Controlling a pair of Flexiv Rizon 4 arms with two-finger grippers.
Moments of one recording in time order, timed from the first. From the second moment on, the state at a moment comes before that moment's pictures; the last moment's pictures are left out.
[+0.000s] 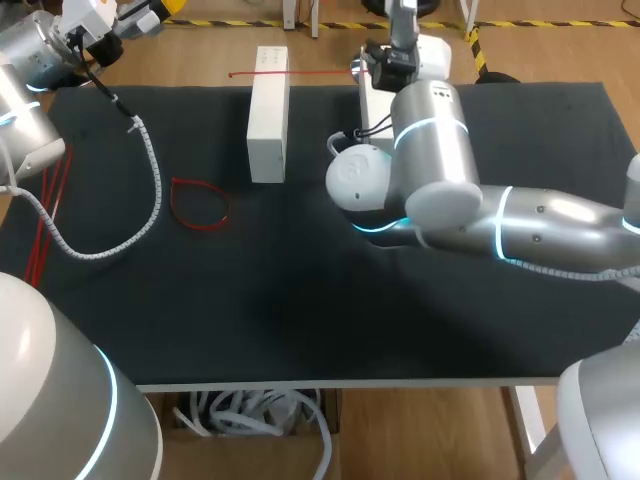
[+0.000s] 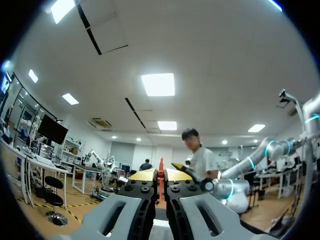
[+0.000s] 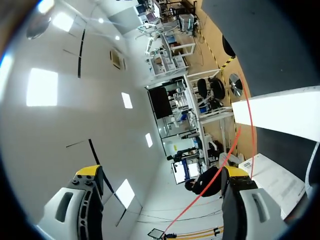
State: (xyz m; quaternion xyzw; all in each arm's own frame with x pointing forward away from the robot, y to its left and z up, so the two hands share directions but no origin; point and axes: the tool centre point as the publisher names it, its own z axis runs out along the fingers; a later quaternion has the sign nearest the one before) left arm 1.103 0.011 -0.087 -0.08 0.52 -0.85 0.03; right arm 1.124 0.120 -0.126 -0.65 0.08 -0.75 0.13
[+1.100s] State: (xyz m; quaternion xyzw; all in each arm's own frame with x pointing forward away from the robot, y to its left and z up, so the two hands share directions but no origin) left arm 1.103 0.011 -0.087 -0.08 0.52 -0.85 0.03; right arm 1.130 0.132 -0.128 -0.64 0.08 -0.75 0.12
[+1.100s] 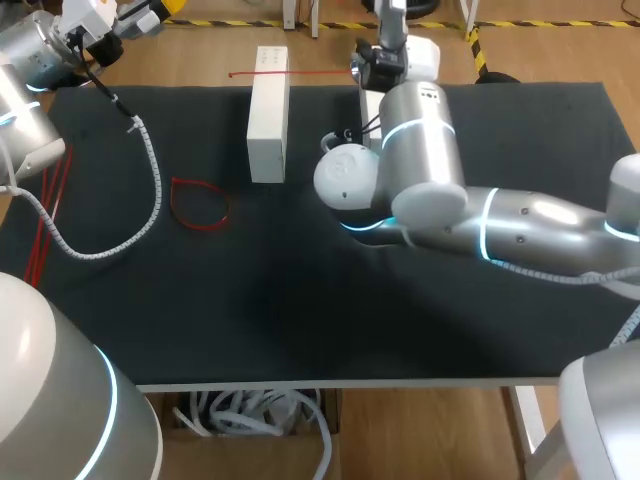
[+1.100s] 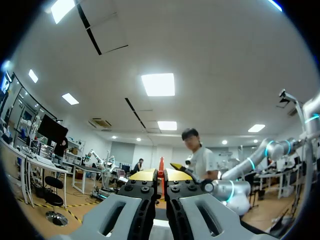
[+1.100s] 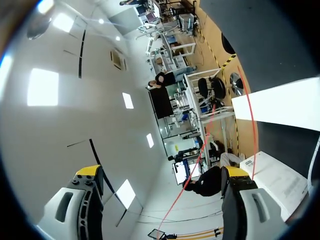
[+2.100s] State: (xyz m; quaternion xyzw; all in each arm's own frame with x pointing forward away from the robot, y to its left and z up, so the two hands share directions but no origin) left arm 1.103 0.011 -0.087 -0.08 0.52 -0.85 0.03; right arm 1.131 0.132 -0.127 -0.64 0.09 -0.75 0.11
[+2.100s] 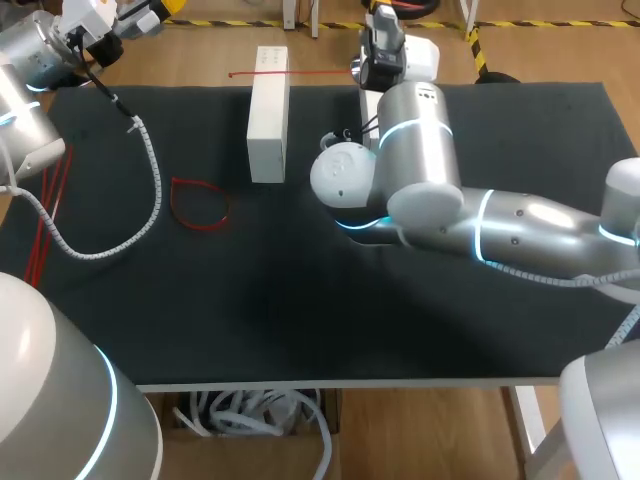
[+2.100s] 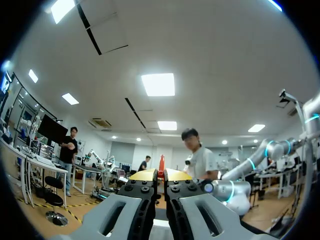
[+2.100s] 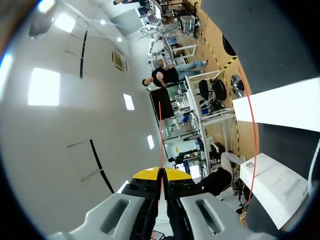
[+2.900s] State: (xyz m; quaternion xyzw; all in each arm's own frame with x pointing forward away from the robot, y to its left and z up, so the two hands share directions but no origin) left arm 1.103 0.011 -0.087 -0.08 0.52 -0.85 0.03; right arm 1.136 0.125 -0.132 -0.64 0.05 -0.76 0.08
